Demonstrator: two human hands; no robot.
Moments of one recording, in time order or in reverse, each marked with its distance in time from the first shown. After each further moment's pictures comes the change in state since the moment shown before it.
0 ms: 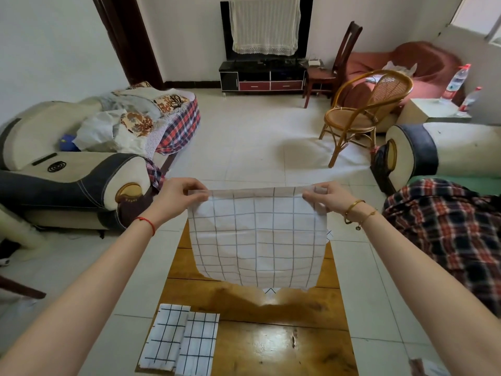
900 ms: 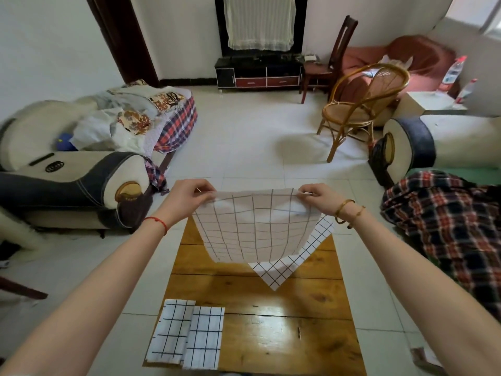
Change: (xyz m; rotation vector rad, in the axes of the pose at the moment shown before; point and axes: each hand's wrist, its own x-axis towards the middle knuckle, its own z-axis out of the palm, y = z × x) left_hand -0.007 -0.017 0.013 0.179 -0.022 0.136; right_hand -0.003 0.001 0.036 -0.254 -0.035 -0.133
